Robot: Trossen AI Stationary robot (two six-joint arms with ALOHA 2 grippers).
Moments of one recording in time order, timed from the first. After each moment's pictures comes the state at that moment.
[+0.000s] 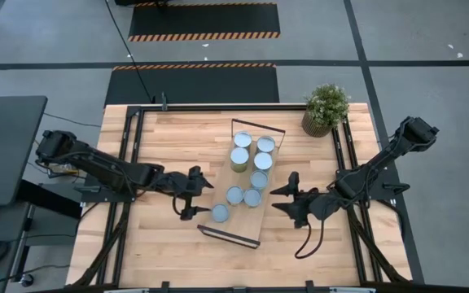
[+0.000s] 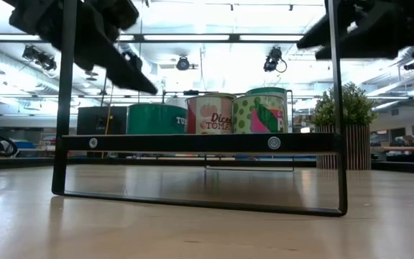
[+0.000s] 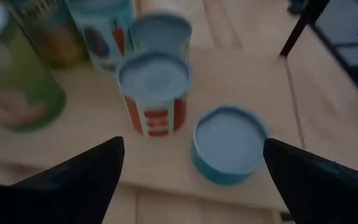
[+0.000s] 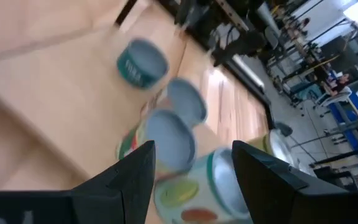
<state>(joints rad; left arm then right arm) -0.24 1.25 0.60 0.08 -0.10 -0.10 0.59 1.23 0.59 0.11 0.70 -0.42</state>
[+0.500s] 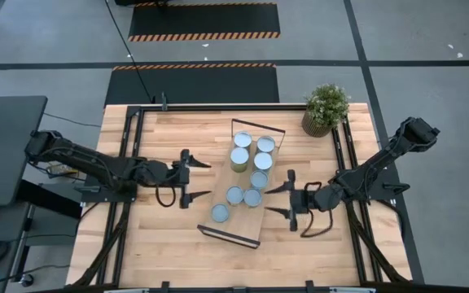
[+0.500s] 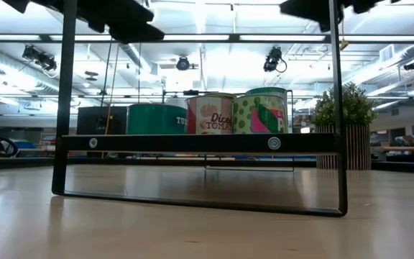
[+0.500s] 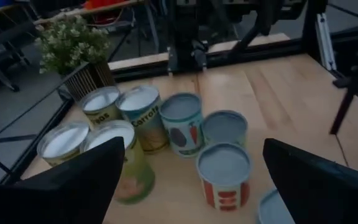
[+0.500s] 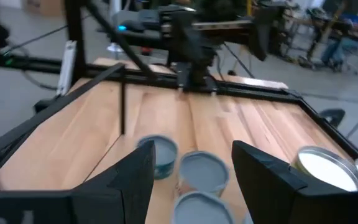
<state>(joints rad) -0.23 1.06 0.60 0.17 -0.33 0.09 0.53 1.23 0.60 0.39 0.59 -0.02</state>
